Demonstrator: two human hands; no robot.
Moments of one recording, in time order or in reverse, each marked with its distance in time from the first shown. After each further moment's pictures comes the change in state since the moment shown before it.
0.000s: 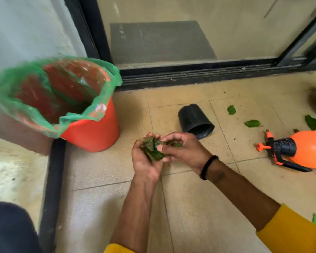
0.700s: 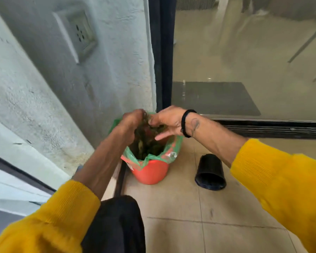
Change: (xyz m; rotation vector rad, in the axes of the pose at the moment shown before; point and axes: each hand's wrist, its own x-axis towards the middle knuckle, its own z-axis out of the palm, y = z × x) left_hand -0.067 0.266 0.160 1.189 0.314 0.407; right_hand 0.072 -0.229 0.181 -0.251 -0.281 0.049
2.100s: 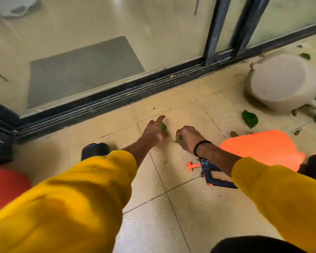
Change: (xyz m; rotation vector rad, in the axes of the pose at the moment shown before) left_hand -0.007 -0.190 0.572 1.189 -0.587 0.485; right_hand -0.078 0.425 -0.470 -0.866 0.573 0.079
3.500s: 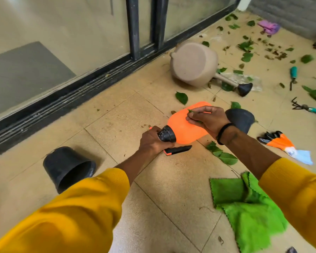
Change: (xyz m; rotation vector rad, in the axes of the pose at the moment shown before) left_hand -0.077 0.089 0.098 -0.213 -0.172 0.233; right_hand -0.198 0.077 -0.109 1.441 0.576 0.534
